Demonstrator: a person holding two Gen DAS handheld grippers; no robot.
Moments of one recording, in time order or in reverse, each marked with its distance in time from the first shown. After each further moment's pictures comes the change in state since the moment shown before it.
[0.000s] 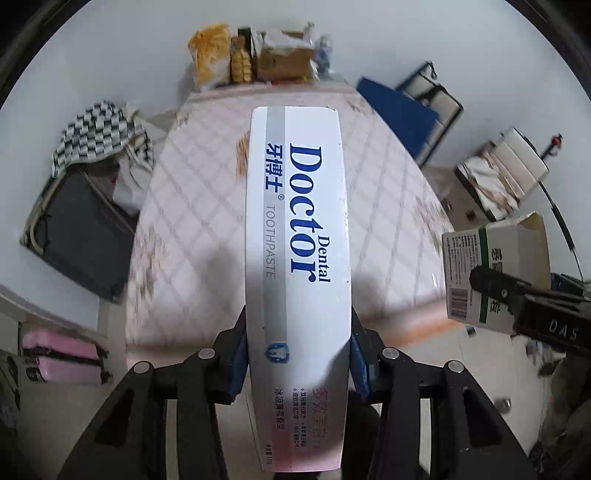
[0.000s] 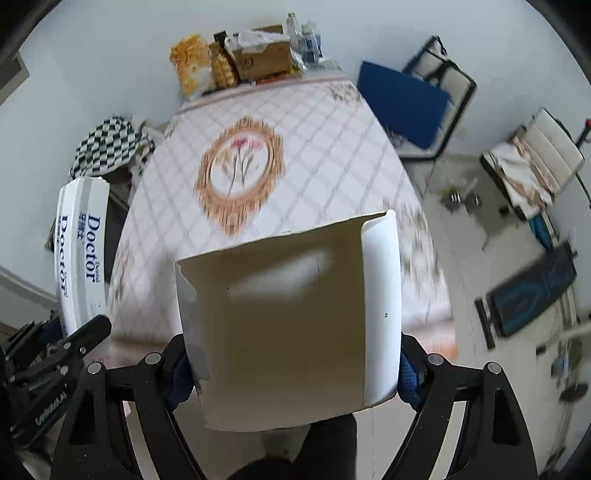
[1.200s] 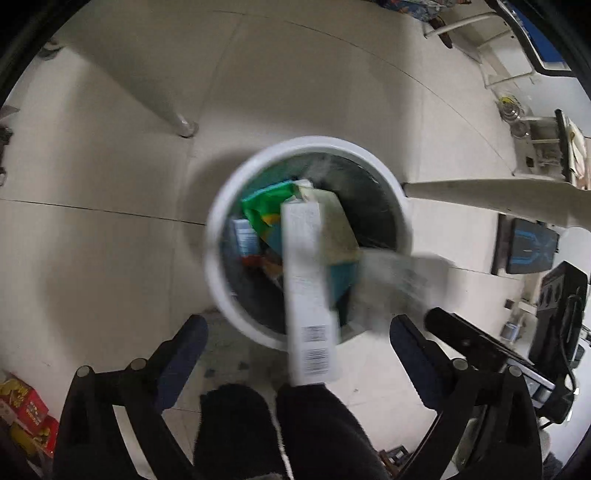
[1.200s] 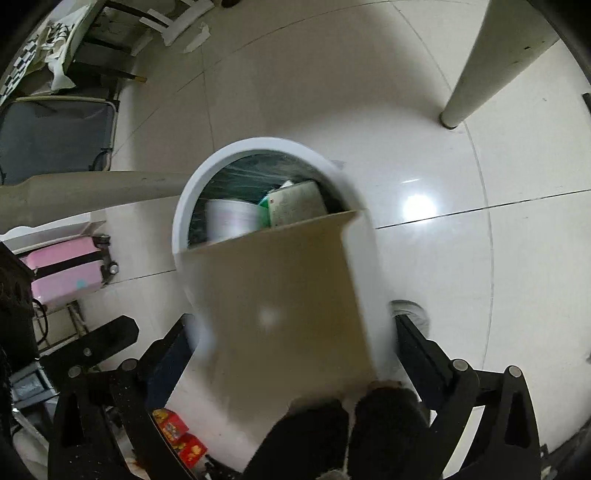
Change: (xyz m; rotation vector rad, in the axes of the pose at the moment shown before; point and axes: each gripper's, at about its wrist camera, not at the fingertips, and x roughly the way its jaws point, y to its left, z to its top) left arm 0.435 0.049 -0.295 -0.402 0.564 -0.114; right arm 0.495 -0.061 -0.387 0.203 0.594 0.231
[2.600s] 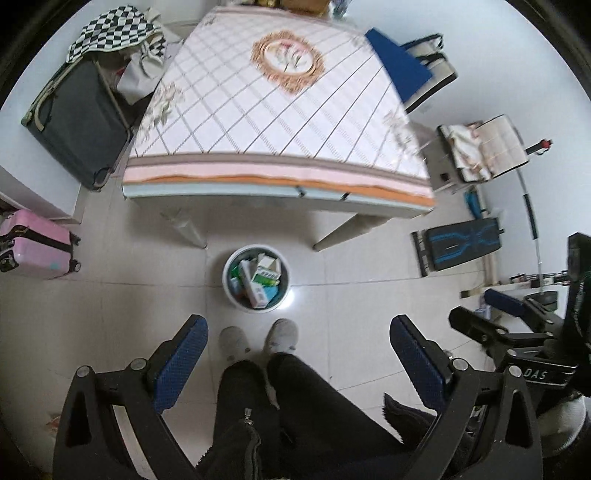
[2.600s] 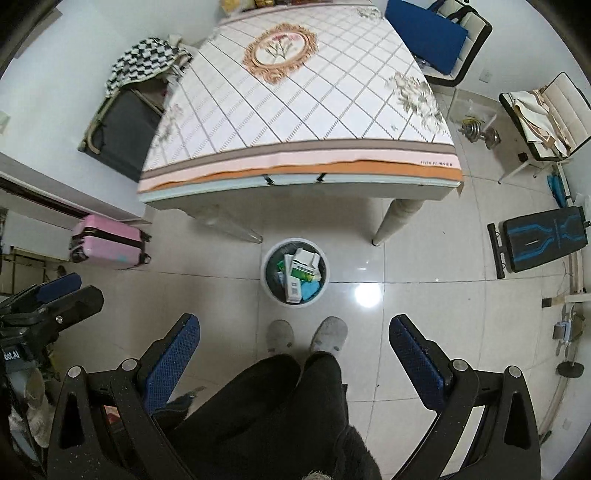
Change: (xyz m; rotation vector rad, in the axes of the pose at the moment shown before) left arm -0.483 -0.133 -0.191 0.242 -0.334 -0.039; right arm -0.589 0.191 -0.206 -0.278 -0.300 -0.184
